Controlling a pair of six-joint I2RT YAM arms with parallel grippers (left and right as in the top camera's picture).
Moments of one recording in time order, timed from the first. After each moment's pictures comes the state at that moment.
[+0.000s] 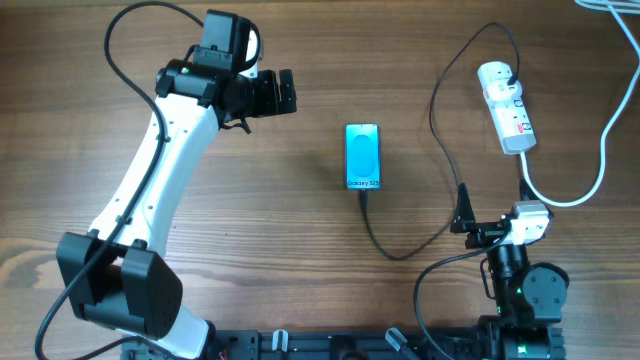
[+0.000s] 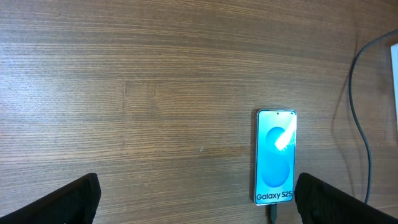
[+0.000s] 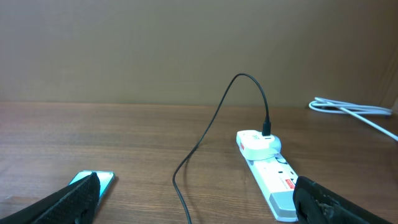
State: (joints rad) left arm -0.25 1.73 1.56 -0.90 0.14 -0.34; right arm -0.03 0.02 0.01 0.00 -0.08 0.00
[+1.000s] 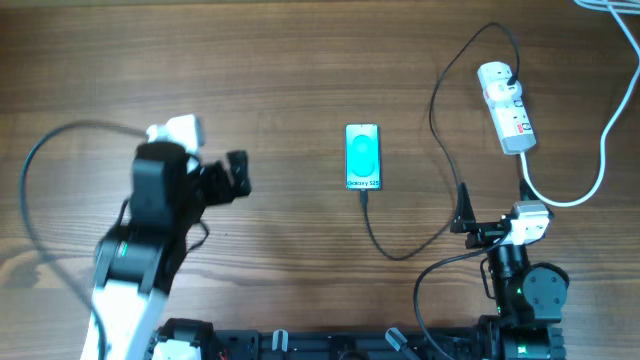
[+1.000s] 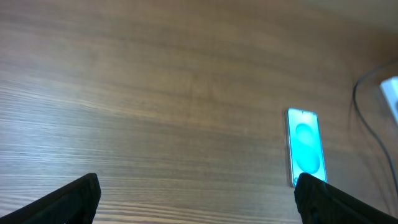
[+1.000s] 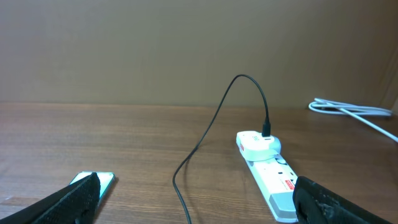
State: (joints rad) left arm -0.14 0.89 0.82 -0.64 0.02 -0.34; right arm -0.03 0.01 0.01 0.00 -0.08 0.00
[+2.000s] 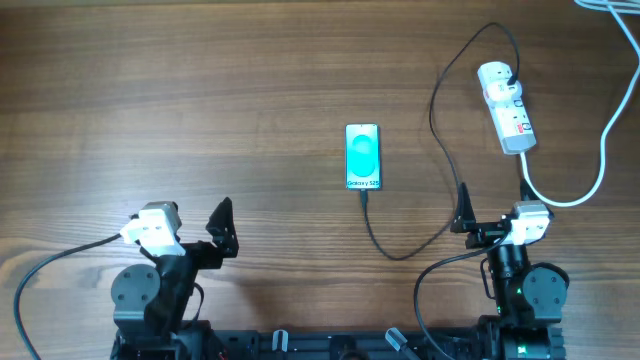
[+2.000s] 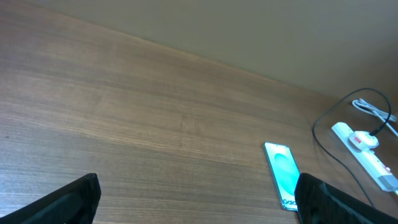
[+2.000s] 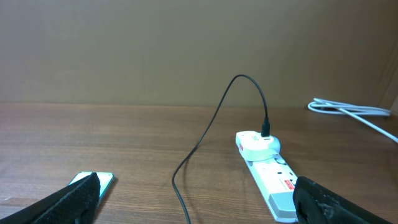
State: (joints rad) left arm -0.02 0.15 0.38 -0.52 0.12 -0.34; right arm -0.03 0.01 0.01 0.00 -0.08 0.00
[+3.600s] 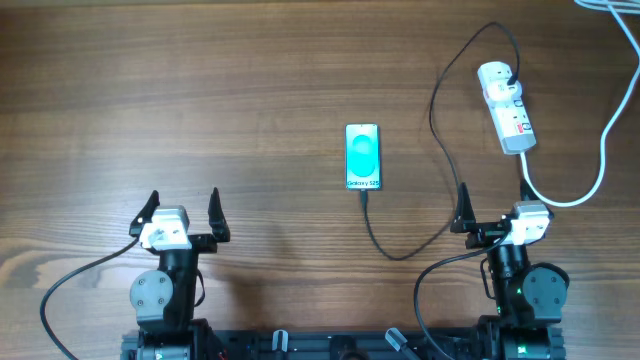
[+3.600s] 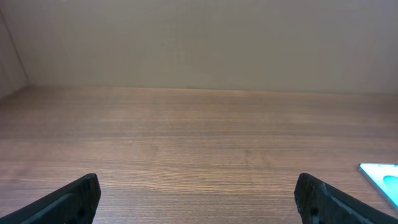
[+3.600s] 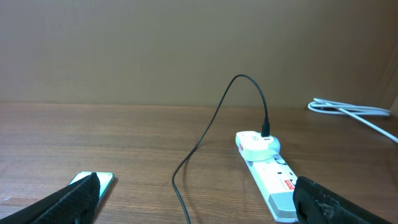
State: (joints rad) left arm 0.07 0.01 0.01 -0.07 0.04 -0.03; right arm -0.03 0.01 0.01 0.00 -0.08 0.00
